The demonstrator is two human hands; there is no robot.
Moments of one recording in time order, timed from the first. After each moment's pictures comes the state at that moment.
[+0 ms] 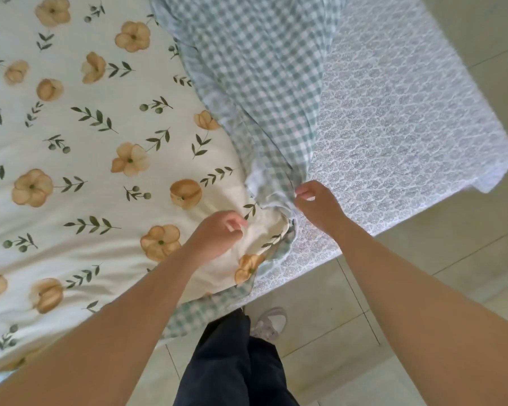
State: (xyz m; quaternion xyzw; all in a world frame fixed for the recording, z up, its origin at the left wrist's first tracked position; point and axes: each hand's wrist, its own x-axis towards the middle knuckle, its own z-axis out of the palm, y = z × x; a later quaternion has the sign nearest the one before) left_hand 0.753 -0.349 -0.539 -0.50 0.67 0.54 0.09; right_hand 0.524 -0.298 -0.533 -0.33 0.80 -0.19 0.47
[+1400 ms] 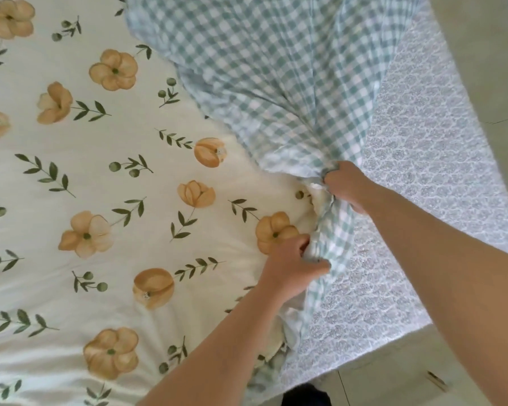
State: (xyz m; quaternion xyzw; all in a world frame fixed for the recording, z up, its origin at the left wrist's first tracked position) left_hand 0.570 -0.436 -0.560 -0.49 0.54 0.69 -0.05; right_hand 0.416 -0.534 -0.535 -0.30 0.83 -0.06 0.46
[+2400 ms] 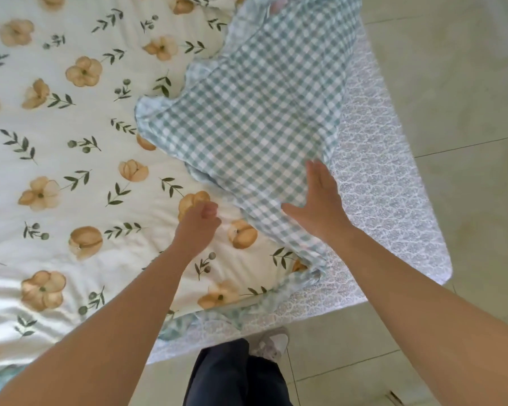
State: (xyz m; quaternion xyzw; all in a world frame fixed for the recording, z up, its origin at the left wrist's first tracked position) left_hand 0.536 -0.424 -0.558 -0.71 0.45 0.54 -0.10; right_hand 0.300 -0.409 -0.493 -0.56 0.76 -0.03 0.34
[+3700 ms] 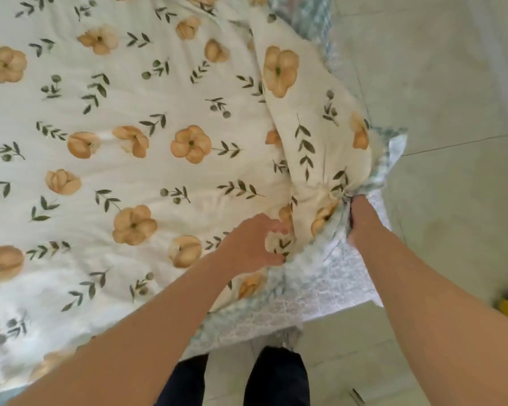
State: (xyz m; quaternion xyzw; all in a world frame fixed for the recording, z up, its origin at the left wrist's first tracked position) left_hand 0.363 -0.422 -0.530 -0.45 0.68 0.57 0.07; right_hand 0.132 -0.427 -0.538 0.09 0.76 -0.34 0.55
